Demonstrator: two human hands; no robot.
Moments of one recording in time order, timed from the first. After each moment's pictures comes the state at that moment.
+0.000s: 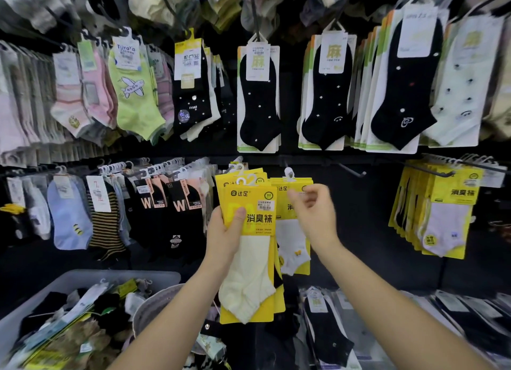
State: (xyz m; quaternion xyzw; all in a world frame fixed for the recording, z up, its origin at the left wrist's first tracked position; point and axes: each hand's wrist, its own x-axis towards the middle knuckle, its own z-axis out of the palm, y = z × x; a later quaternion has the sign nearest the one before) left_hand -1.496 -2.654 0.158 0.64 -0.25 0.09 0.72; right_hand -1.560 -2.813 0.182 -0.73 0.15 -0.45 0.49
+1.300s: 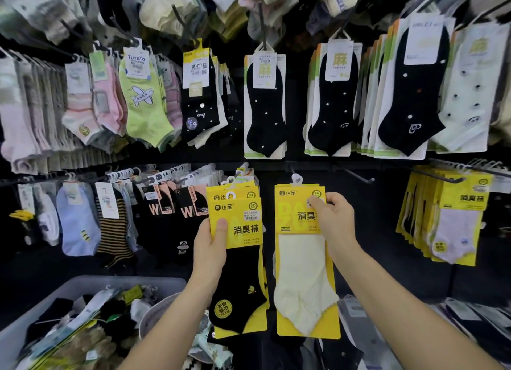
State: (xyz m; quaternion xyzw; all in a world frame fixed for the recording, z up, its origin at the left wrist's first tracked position) left_hand -1.492 -2.621 0.155 0.66 -0.21 0.10 0.72; right_hand -1.569 -2.817 0.191 -0.64 0.18 -0.43 0.61
